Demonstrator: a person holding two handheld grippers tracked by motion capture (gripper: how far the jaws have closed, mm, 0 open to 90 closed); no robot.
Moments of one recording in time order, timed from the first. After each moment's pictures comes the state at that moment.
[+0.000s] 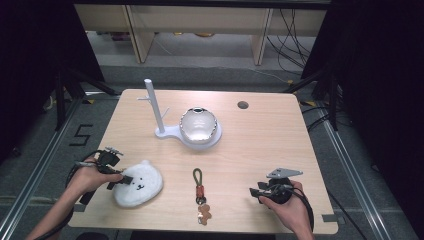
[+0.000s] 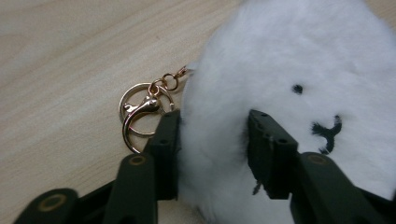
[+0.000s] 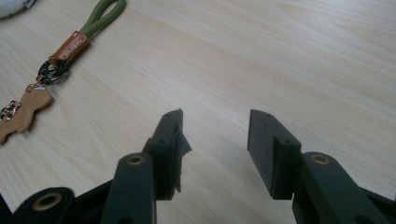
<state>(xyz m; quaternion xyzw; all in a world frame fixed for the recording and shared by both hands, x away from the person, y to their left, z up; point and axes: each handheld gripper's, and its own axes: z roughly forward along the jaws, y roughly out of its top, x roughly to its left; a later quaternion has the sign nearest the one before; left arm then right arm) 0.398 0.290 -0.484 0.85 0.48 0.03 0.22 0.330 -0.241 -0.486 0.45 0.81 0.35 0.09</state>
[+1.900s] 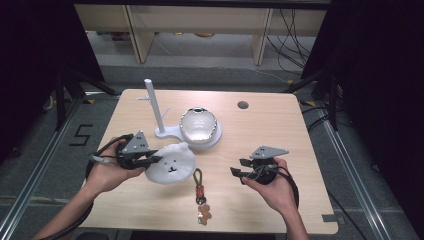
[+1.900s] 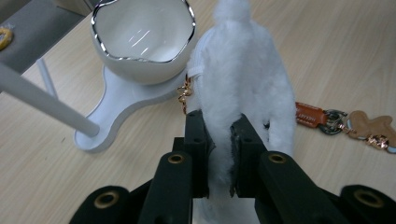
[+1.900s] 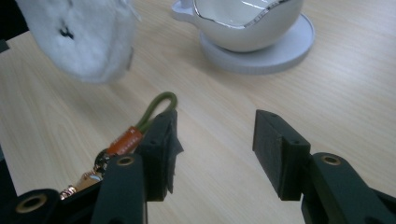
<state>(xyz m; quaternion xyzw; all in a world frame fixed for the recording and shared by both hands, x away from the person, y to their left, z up) 0.372 0.185 -0.381 0.89 0.21 0.19 0.36 0.360 -0.185 -0.428 0.37 0.82 0.43 0.12</state>
